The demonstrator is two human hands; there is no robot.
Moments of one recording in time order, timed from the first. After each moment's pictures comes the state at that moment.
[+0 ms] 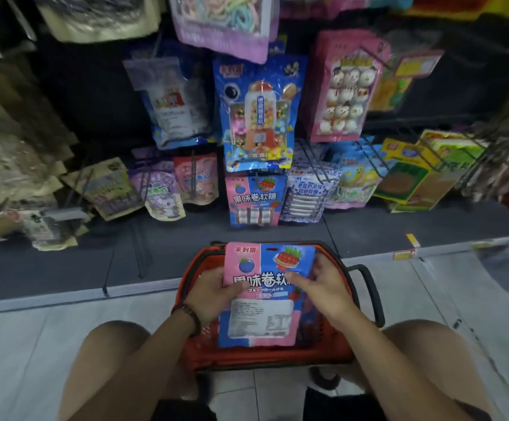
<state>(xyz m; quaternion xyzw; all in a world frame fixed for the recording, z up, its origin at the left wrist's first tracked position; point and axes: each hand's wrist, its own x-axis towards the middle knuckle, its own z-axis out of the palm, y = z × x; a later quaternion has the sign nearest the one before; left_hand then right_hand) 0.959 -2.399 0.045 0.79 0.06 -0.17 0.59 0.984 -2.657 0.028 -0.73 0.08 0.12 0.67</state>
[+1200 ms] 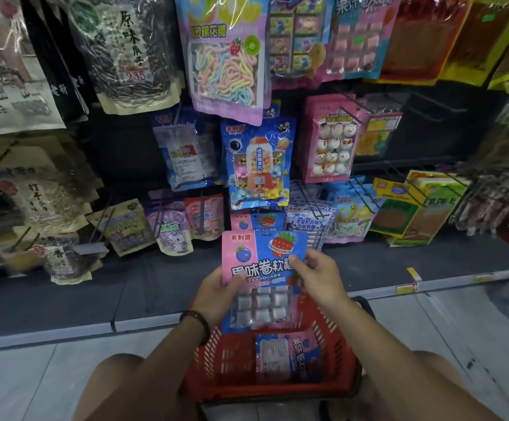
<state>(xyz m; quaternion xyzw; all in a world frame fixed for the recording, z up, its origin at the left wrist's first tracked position) 0.970 -2.415 0.099 0.74 0.09 -0.03 0.66 1.016 -2.647 0.102 -0.73 0.03 0.03 0.68</state>
